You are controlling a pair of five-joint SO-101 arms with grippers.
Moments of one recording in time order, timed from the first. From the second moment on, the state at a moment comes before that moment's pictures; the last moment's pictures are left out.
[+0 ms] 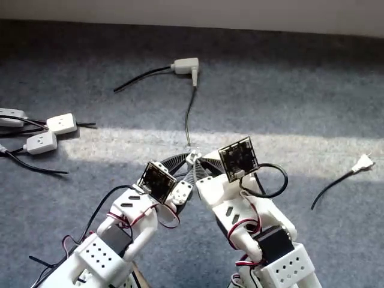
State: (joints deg) left arm 35.5 -74.2 96.2 0.9 1.5; right arm -34.9 -81.0 73.0 44.0 0.8
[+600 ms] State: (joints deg) left arm 39.8 -73.6 96.2 0.2 1.4; right arm -36.7 -81.1 64.5 50.7 1.0
